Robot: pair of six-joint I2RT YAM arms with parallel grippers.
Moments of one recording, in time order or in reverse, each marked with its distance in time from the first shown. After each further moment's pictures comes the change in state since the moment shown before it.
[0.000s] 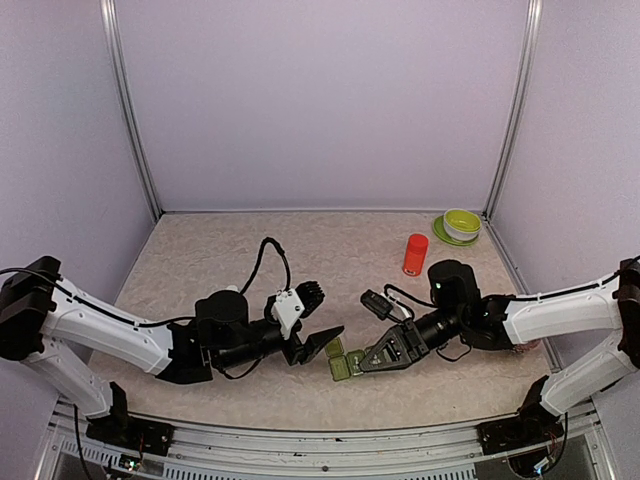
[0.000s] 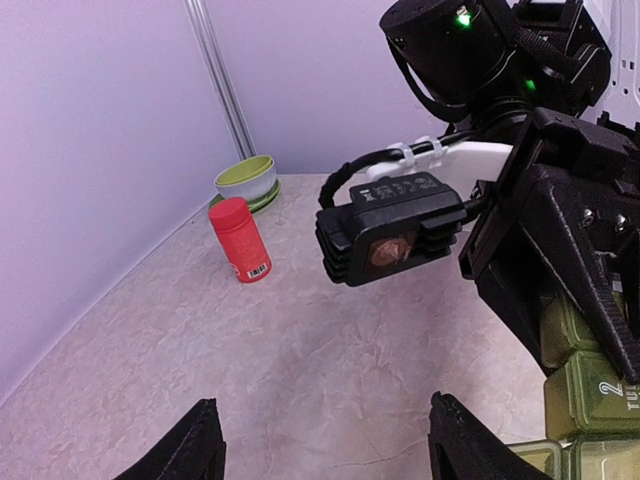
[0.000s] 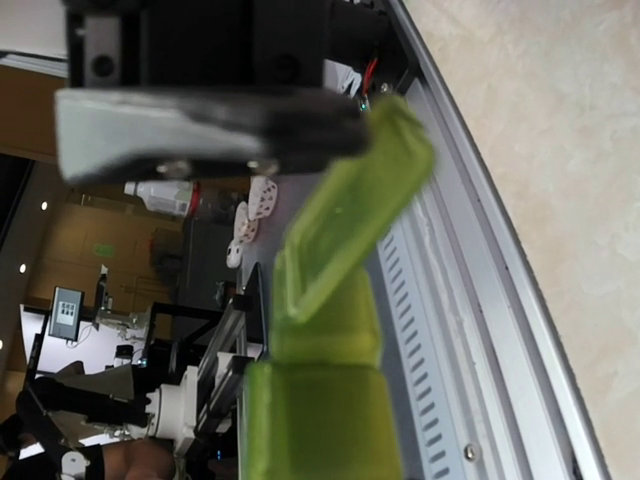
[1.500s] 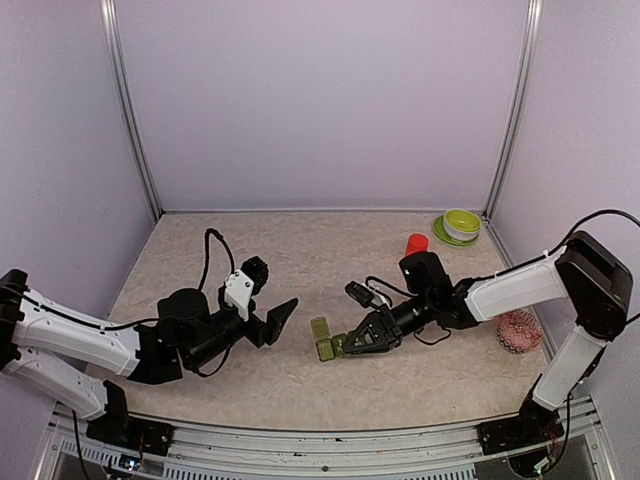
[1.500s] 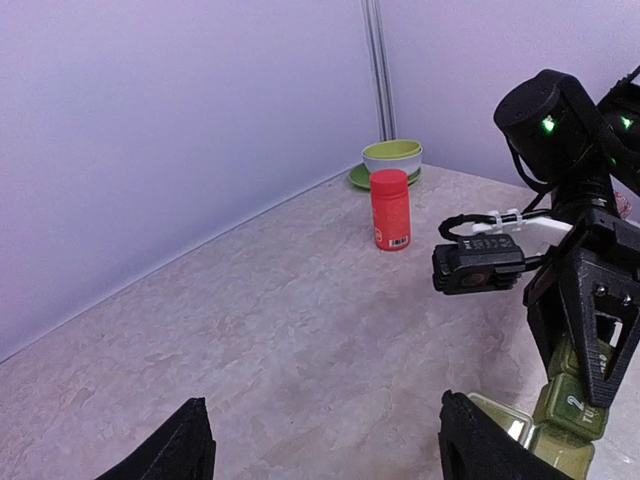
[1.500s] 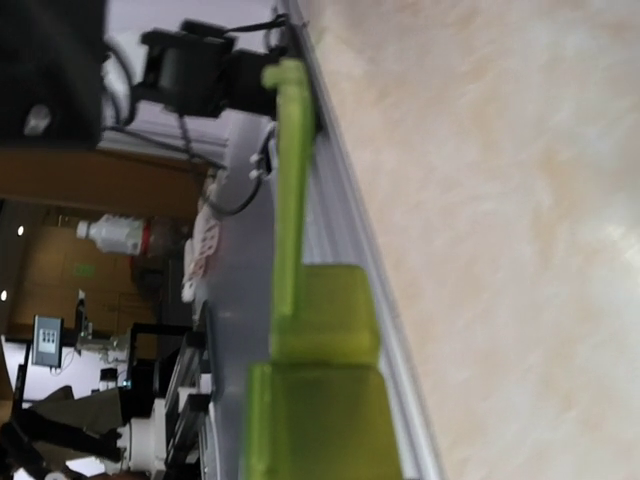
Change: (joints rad) left arm 0.076 -0.210 -0.161 -0.010 -0.251 -0.107; right arm -0.098 0.297 0.185 -0.063 -0.031 -0.126
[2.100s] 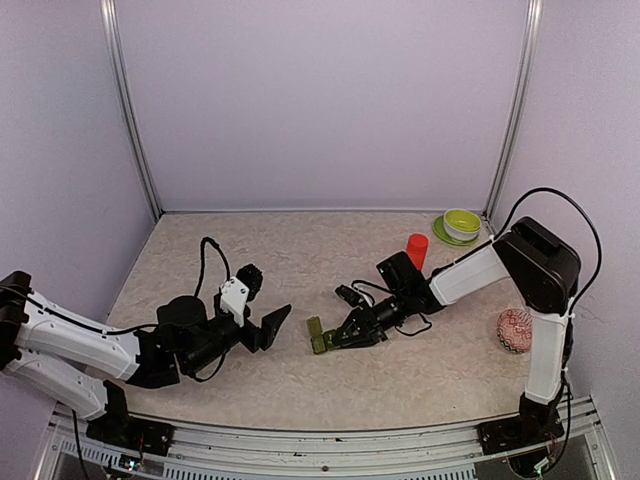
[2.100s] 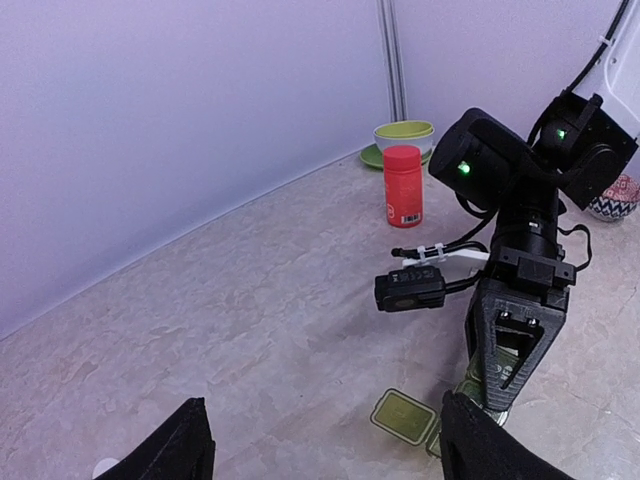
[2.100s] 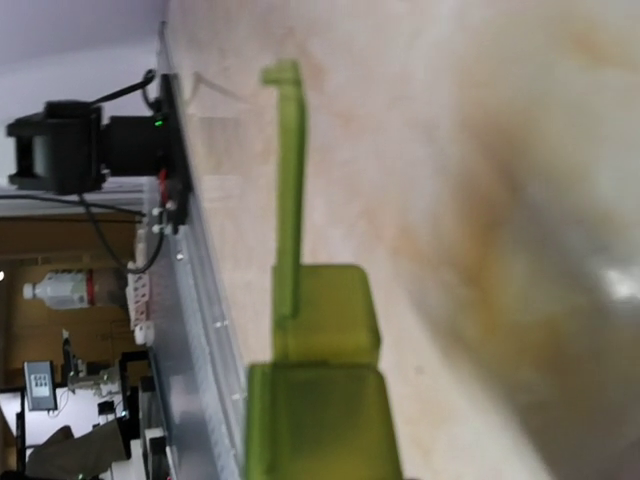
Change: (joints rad) left arm 0.013 0.005 -0.064 0.032 -0.017 -0.023; right arm -0.068 0.344 0.246 -0.139 0.022 -0.097
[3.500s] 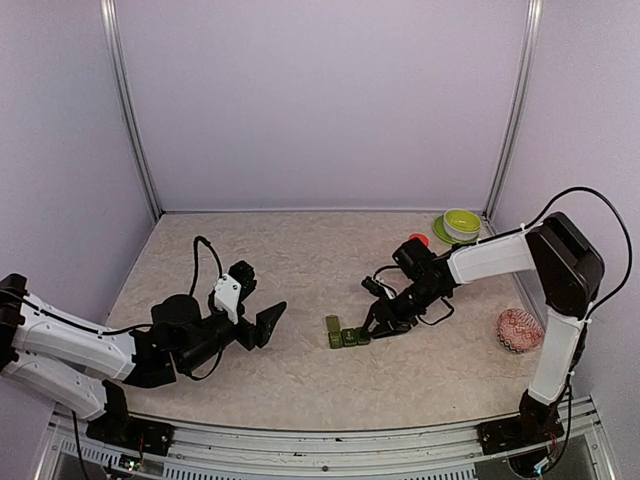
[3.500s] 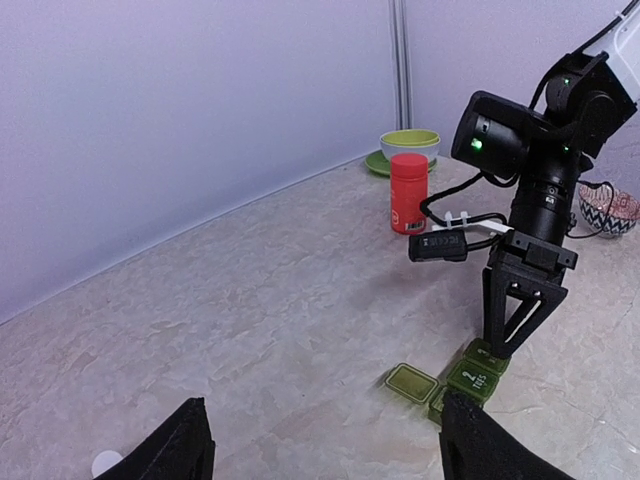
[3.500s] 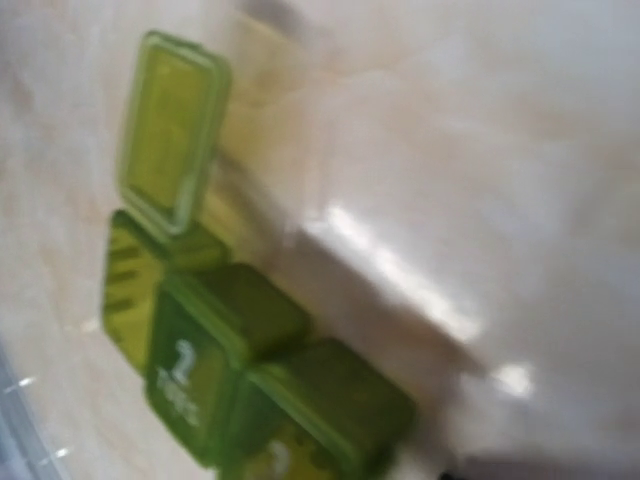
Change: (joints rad) left arm 0.028 -0.033 -0.024 0.006 0.017 -0.044; right arm -0.089 -0.114 0.080 -0.520 0.376 -0.322
